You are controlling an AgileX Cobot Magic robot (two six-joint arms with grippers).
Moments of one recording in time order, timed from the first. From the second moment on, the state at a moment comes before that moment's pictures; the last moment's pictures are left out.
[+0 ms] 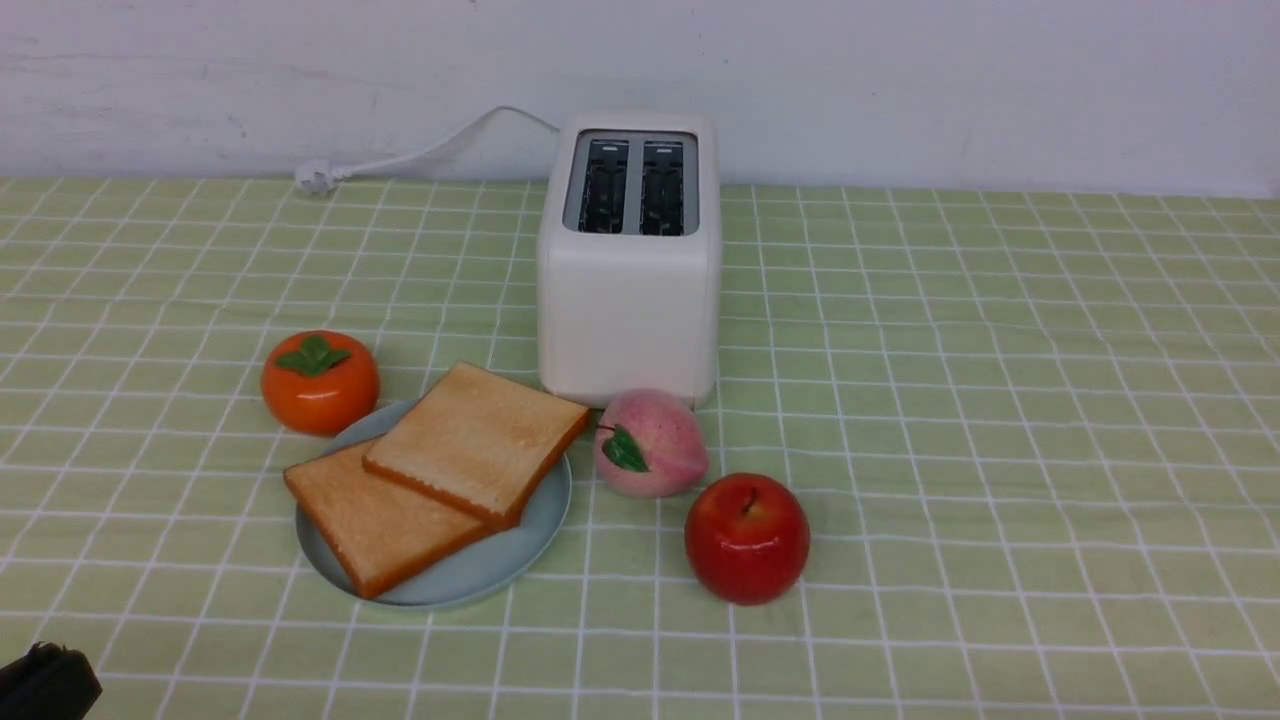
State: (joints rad) right arm 0.07 -0.01 0.02 -0.11 0.27 0.25; left arm -0.25 0.05 -0.19 -0.39 0.30 0.24
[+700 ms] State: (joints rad) right arm 0.10 -0.01 0.02 0.05 0.35 0.00; left arm -0.25 0.05 -0.19 -0.39 0.30 0.24
